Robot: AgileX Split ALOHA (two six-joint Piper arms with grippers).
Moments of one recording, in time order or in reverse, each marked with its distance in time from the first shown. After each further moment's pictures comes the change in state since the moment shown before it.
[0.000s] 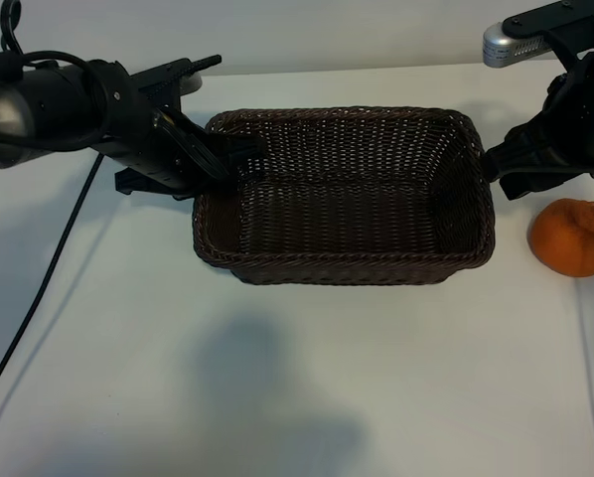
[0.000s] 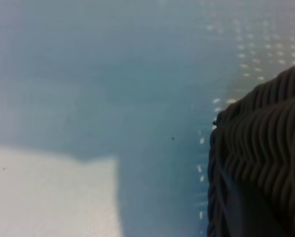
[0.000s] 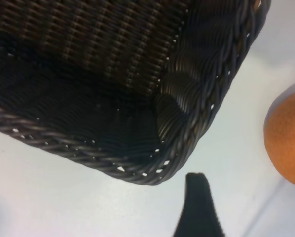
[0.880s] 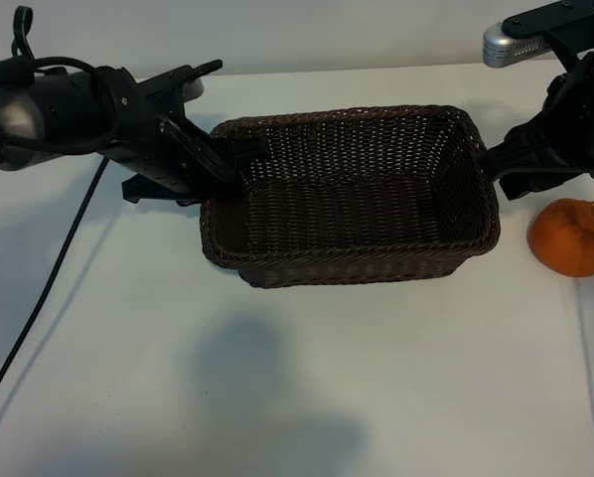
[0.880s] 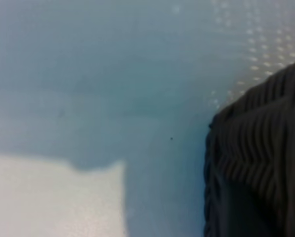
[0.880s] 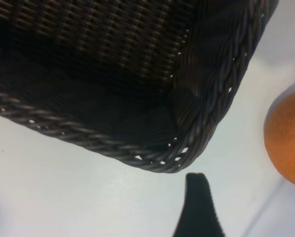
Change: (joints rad) left arm -0.002 0.029 -0.001 -0.032 -0.011 -0.024; right arm 0.000 0.000 0.000 0.000 0.000 0.000
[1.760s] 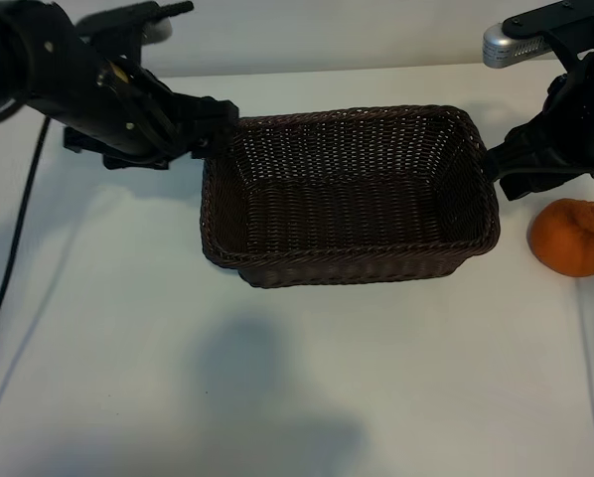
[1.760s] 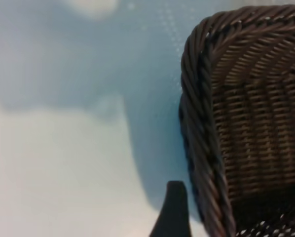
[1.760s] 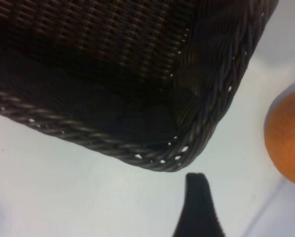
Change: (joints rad) left arm 0.000 -0.253 -0.035 0.192 0.229 -0.003; right arm 0.000 0.000 0.000 0.000 0.002 0.000
